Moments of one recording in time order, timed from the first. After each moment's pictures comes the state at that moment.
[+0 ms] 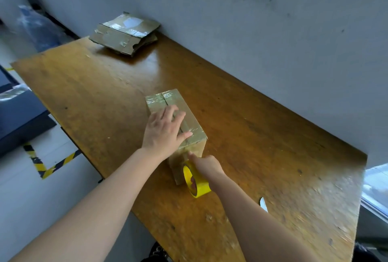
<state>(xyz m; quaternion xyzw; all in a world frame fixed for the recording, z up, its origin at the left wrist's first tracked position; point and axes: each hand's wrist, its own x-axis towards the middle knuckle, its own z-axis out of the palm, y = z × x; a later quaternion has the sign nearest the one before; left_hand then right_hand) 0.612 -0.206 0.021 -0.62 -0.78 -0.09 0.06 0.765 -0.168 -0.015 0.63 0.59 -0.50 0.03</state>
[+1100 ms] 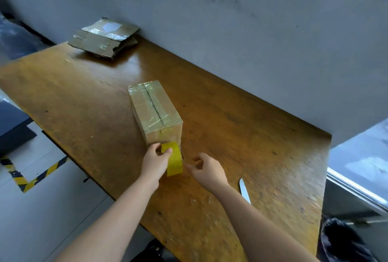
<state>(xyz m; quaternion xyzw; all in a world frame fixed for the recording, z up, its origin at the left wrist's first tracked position) 0.687 -0.253 -0.020 -0.19 -0.79 -0.43 -0.39 0.838 -0.197 -0.014 0.54 0.76 -0.36 -0.03</state>
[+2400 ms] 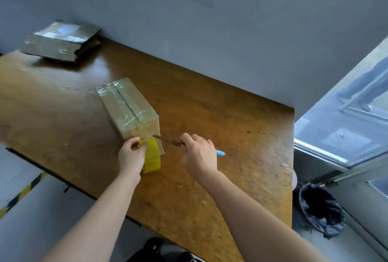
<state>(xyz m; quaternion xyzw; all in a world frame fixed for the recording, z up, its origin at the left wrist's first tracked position) 0.686 -0.262 -0.021 -0.18 -0.77 -0.51 -0.34 0.854 -0.224 0.022 0.51 0.84 -0.11 -0.15</state>
